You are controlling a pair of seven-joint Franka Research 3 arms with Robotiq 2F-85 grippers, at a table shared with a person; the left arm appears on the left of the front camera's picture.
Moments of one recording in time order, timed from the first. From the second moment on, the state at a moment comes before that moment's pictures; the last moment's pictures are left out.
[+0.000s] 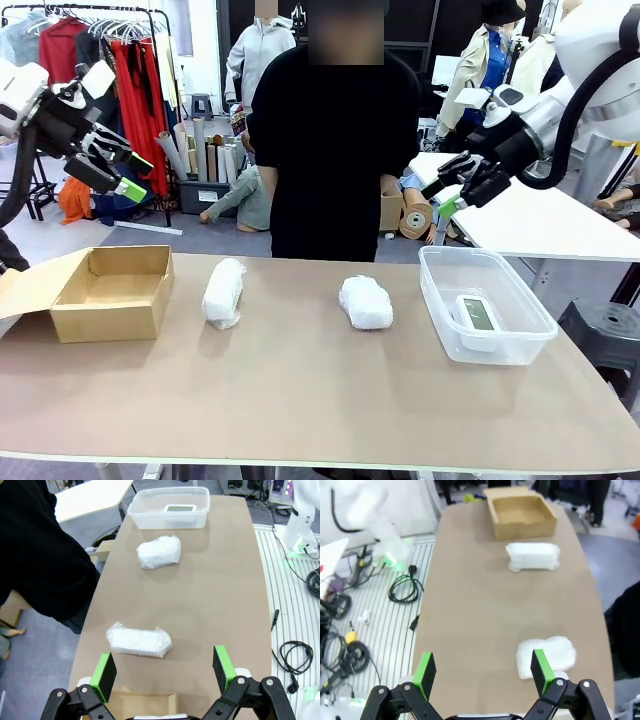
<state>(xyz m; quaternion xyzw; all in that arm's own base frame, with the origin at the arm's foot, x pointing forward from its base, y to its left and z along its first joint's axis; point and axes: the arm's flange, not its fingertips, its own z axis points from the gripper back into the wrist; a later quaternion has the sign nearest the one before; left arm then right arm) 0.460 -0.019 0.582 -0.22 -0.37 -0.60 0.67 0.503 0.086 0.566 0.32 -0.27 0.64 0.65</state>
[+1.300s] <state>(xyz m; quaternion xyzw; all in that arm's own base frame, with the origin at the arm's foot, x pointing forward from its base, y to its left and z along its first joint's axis) 0.460 -0.019 0.582 -0.22 -0.37 -0.60 0.67 0.537 0.030 0.593 0.21 -0.33 0.65 0.65</state>
